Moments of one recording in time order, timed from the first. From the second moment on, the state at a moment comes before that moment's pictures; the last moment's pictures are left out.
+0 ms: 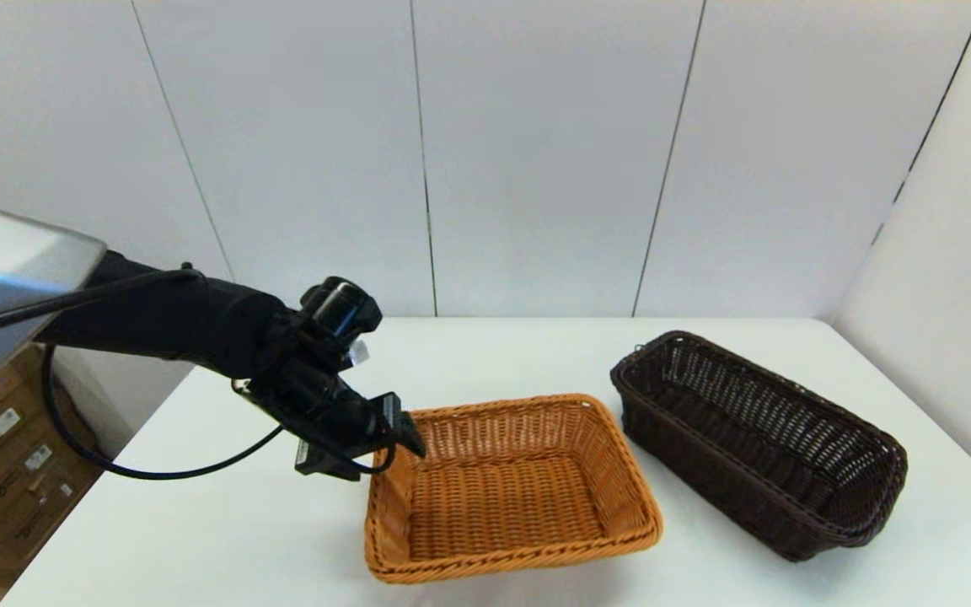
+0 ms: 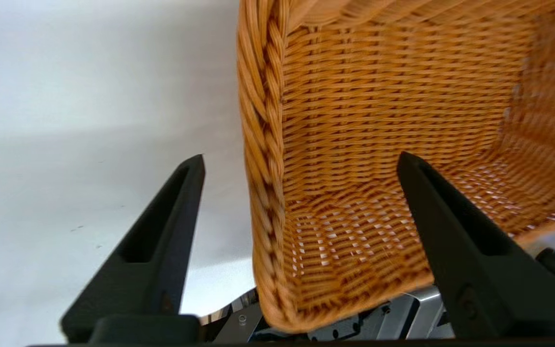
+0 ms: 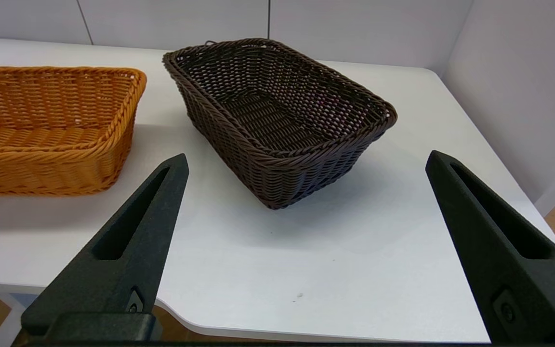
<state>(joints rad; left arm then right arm) -0.43 2.00 -1.25 0.43 -0.23 -0.61 0.00 0.00 -0.01 0.02 0.02 -0.05</state>
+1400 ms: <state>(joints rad) -0.32 1.13 -1.08 0.80 0.09 -0.54 0.00 0.00 -0.01 0.02 0.02 -0.05</state>
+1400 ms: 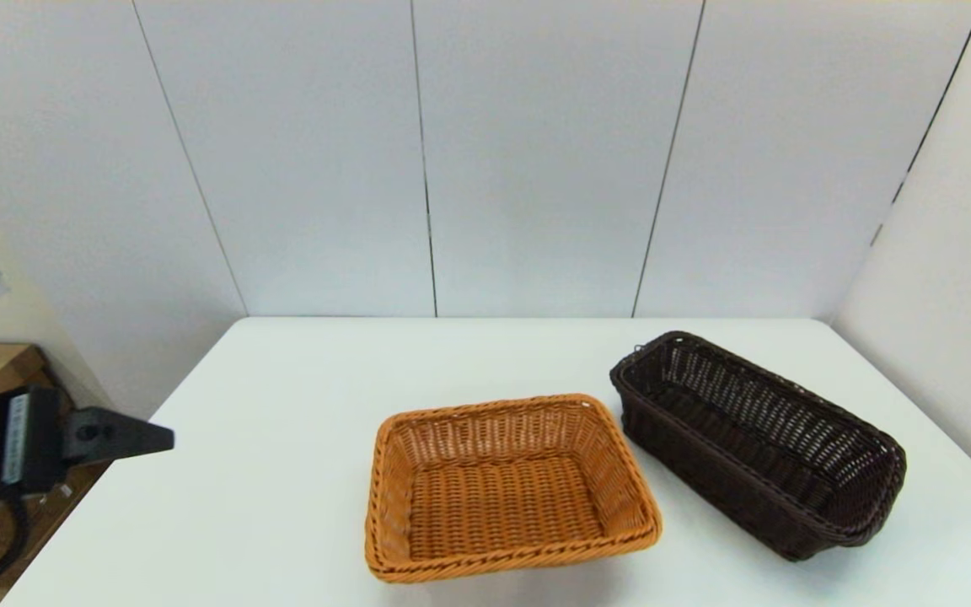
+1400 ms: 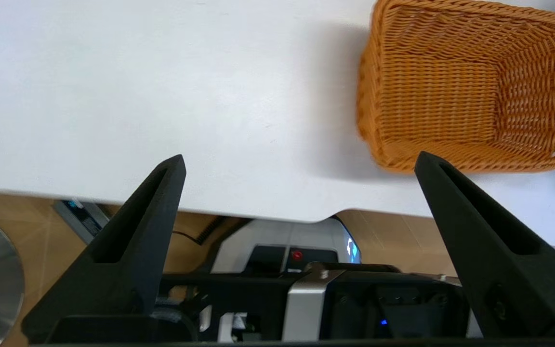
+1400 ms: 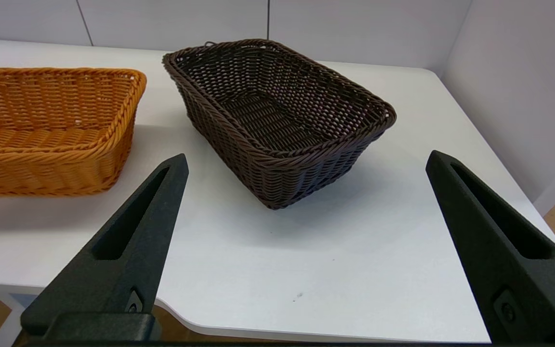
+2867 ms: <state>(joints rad) 0.05 0.27 -0.83 1.08 -0.05 -0.32 0.00 0.00 0.00 0.02 0.01 -0.05</state>
